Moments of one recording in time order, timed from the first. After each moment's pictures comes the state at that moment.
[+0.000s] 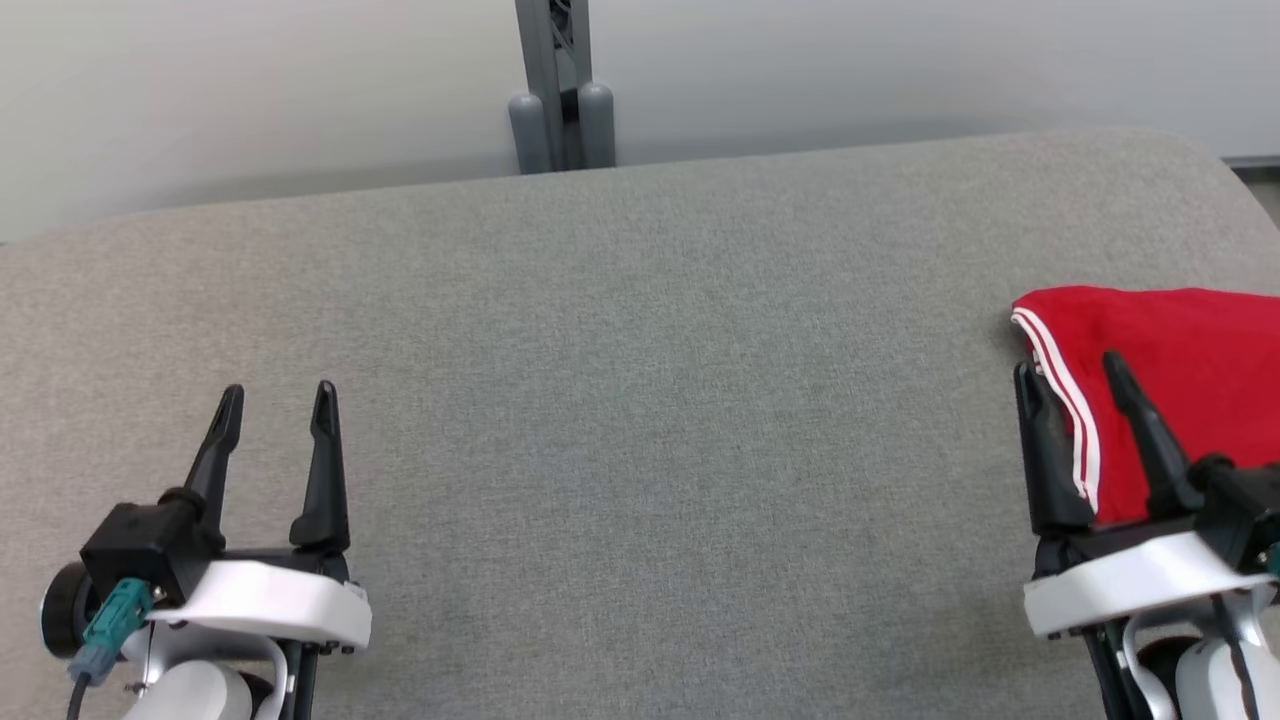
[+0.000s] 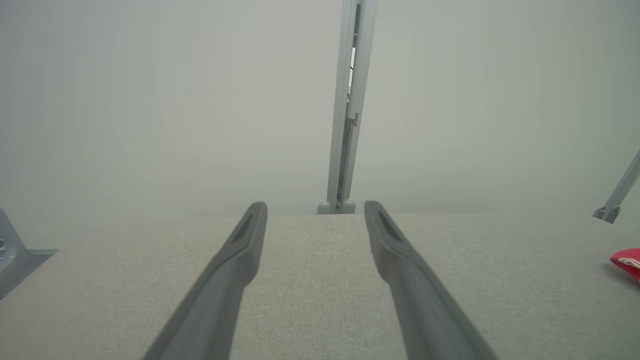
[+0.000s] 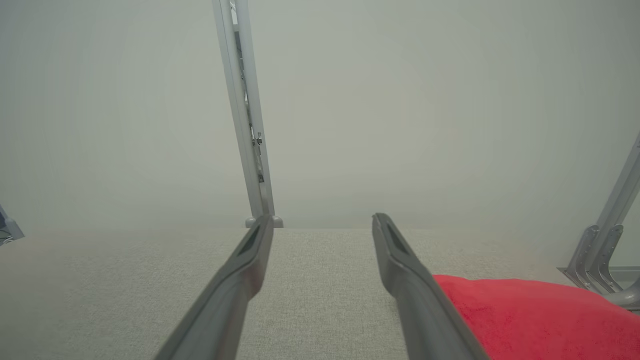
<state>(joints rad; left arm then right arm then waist) -0.17 0.50 -0.48 -0.06 -0.68 0.44 -0.26 -0.11 -0.05 -0.01 -0.04 0.15 0.13 -0.07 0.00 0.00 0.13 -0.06</state>
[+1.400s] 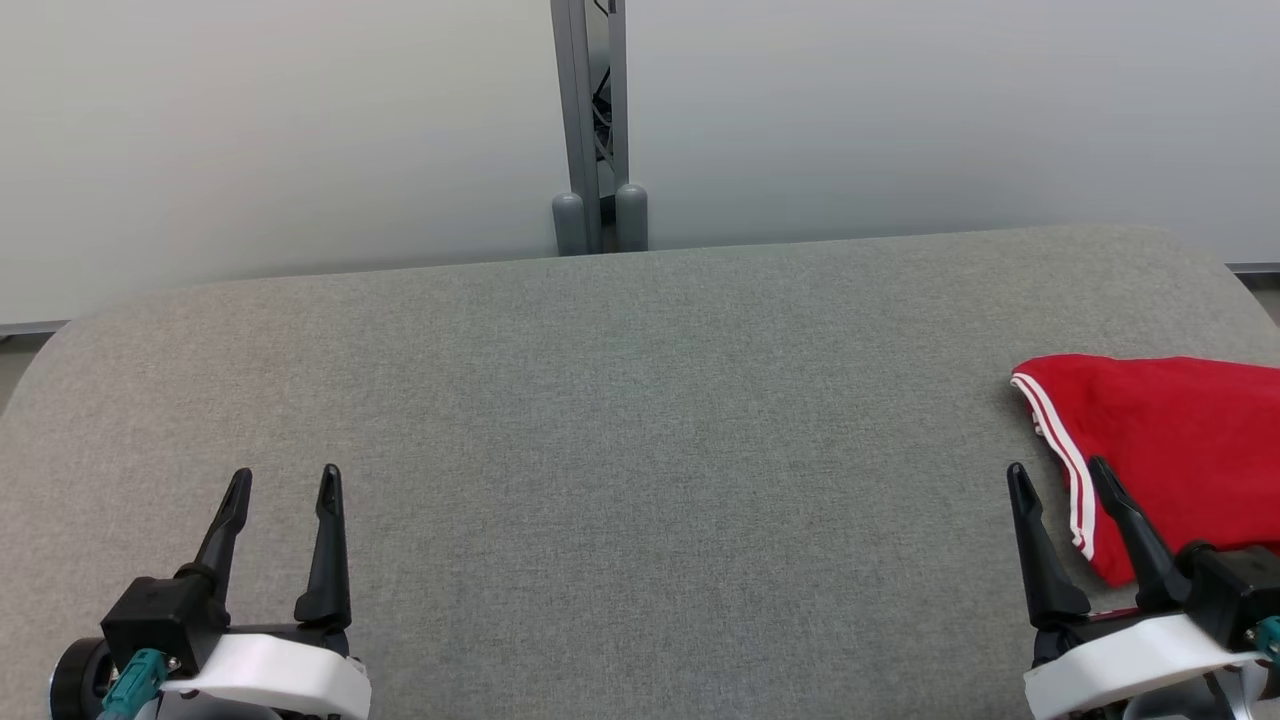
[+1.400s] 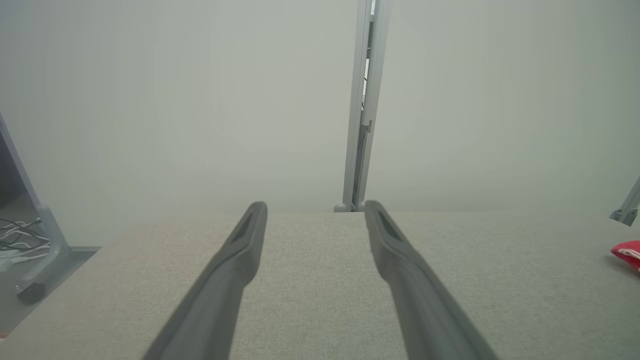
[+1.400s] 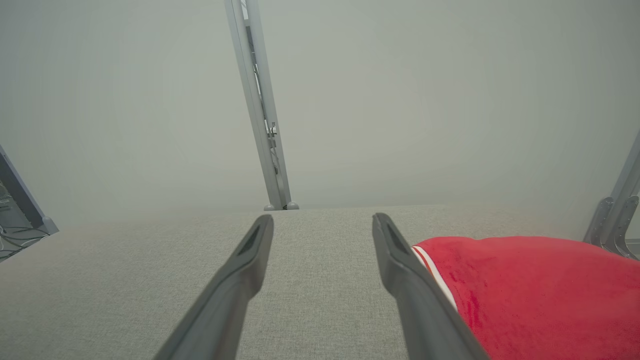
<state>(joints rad) -0.03 0.47 -0.44 -0.04 -0.64 0.40 -0.26 0.04 -0.05 -0.01 -0.02 0.20 0.13 -0.07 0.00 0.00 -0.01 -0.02</state>
